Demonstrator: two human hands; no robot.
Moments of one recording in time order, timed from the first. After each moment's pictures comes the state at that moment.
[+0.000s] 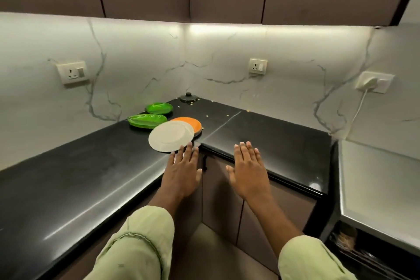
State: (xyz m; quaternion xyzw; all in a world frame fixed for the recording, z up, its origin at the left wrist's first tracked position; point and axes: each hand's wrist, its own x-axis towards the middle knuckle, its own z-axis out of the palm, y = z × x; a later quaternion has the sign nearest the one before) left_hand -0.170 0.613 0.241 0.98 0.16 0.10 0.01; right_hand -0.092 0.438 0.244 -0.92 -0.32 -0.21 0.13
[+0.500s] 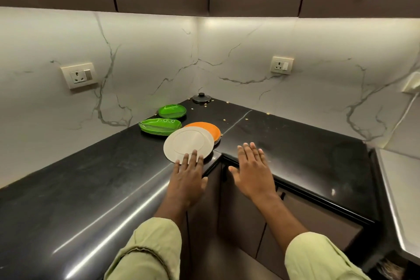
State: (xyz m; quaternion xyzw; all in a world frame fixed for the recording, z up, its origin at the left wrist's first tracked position) left_hand -0.119 0.735 0.218 0.98 0.16 0.06 0.03; right_hand -0.029 0.567 0.235 -0.92 -0.32 -0.18 0.13
